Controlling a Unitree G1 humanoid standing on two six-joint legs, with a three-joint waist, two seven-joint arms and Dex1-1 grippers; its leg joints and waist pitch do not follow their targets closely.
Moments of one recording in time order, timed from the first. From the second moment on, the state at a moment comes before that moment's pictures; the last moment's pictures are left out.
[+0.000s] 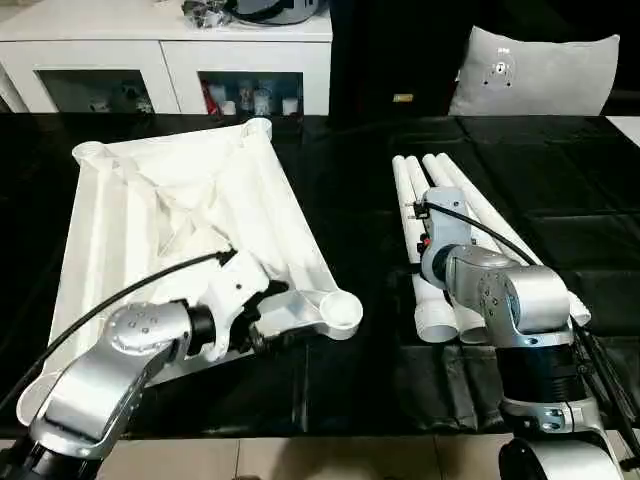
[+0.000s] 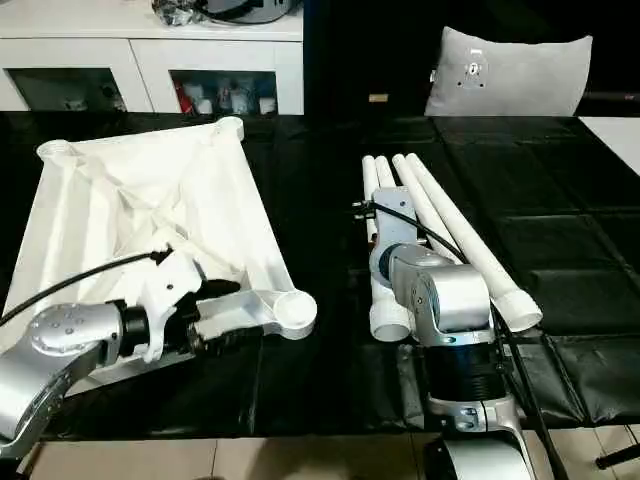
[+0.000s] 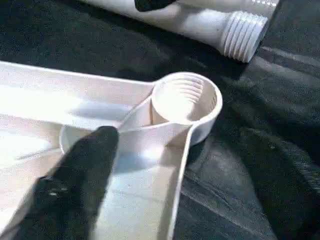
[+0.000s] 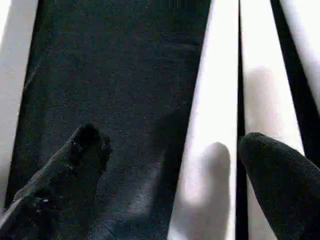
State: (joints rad) left arm -0.17 0.55 -0.20 -0.31 -0.24 0.61 -0.80; right arm -0.57 -0.13 -0.03 0.04 0.16 1.11 0.04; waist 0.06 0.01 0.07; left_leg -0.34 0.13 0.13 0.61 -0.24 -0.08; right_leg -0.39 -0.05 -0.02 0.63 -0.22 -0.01
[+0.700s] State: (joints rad) left arm -0.20 0.57 -0.20 -0.31 -0.24 0.61 -0.80; right arm -0.54 -0.09 -0.05 0.05 0.15 1.14 0.01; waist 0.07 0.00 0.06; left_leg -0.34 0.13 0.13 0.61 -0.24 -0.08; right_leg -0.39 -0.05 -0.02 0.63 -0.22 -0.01
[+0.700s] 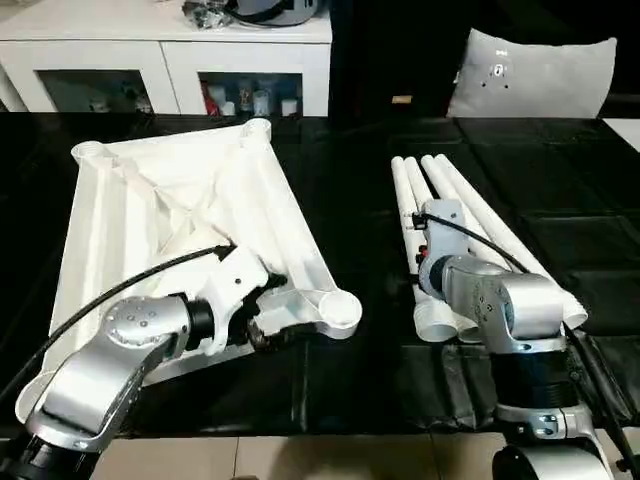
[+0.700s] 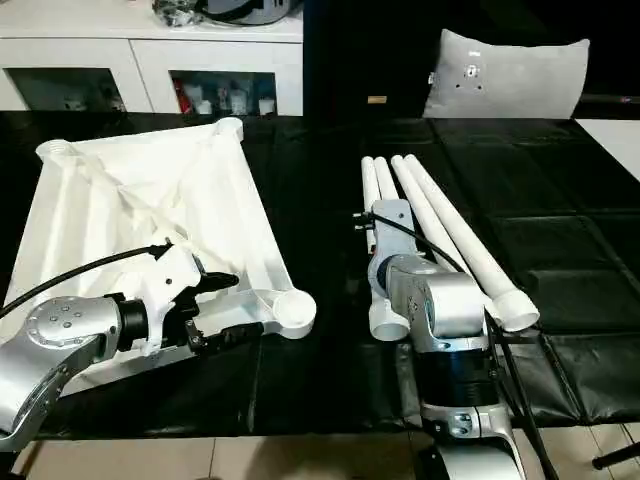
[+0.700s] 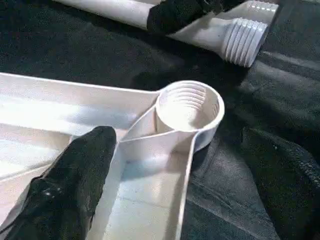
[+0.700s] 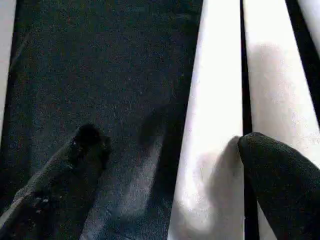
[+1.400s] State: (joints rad) left arm -0.21 0.56 -0.20 -0.30 -0.24 0.61 -0.79; right arm -0.53 -0.04 -0.10 0.13 0.19 1.16 0.03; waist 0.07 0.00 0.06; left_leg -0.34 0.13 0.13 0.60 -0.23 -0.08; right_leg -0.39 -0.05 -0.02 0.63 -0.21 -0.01
